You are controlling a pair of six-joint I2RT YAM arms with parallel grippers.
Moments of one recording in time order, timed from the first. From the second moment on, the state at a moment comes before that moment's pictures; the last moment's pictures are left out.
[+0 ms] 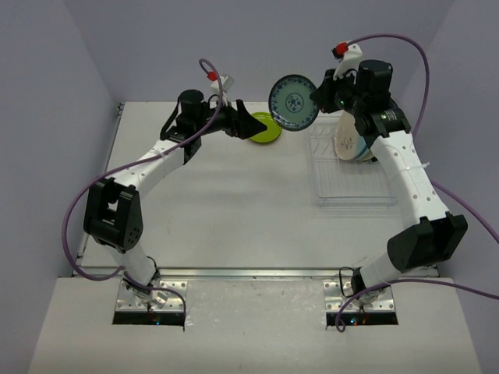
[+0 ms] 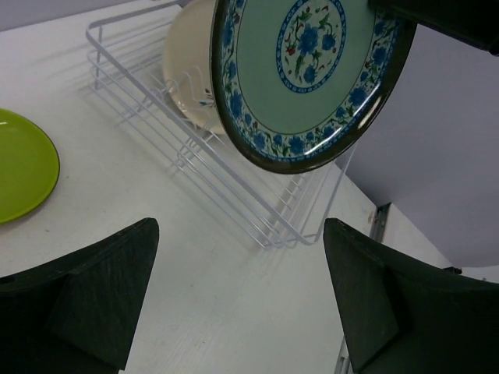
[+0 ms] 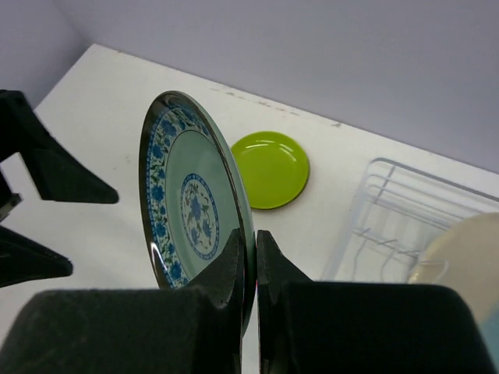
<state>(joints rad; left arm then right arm) -0.33 1.70 1.36 0.21 0.70 -0.46 0.18 1.54 1.63 -0.37 -0.25 0.02</state>
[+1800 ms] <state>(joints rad) -0.21 2.52 1.99 0.09 0.42 -0.78 0.02 1.46 1.39 -0.39 -0.11 0.20</state>
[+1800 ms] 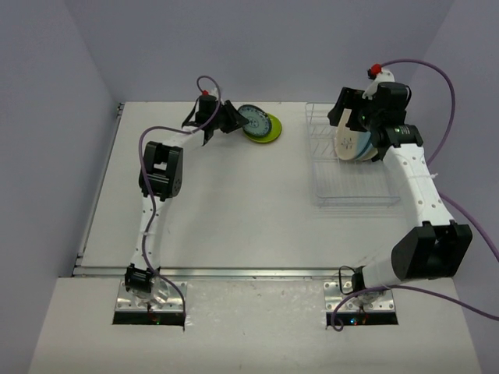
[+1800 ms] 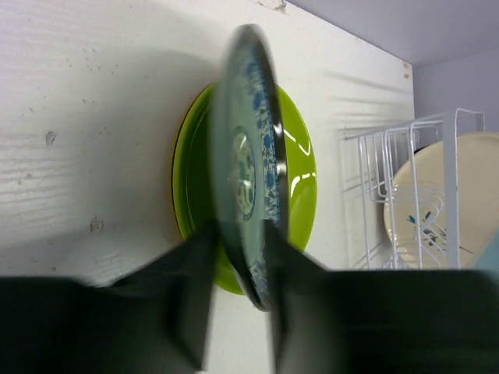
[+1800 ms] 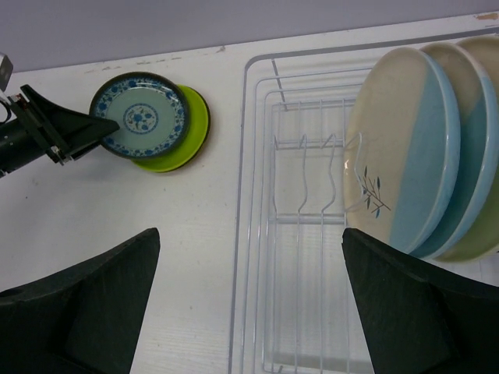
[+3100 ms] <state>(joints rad) -0.43 1.80 1.41 -0.04 -0.14 -0.13 0.02 1.78 1.58 -0.47 0.37 -0.16</state>
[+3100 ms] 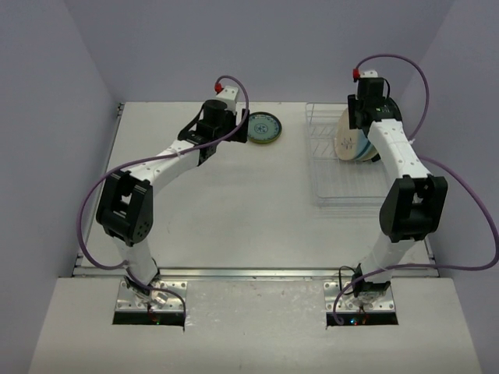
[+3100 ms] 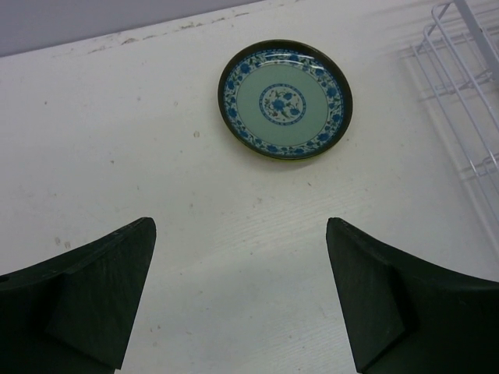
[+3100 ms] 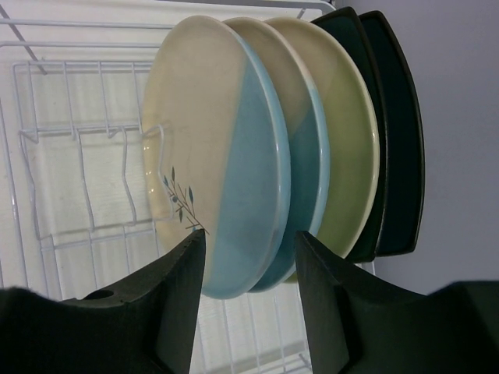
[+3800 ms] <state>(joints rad) -0.43 1.77 1.37 -0.01 -0.16 -0.12 -0.04 1.93 1.65 -0.47 0.33 -0.12</state>
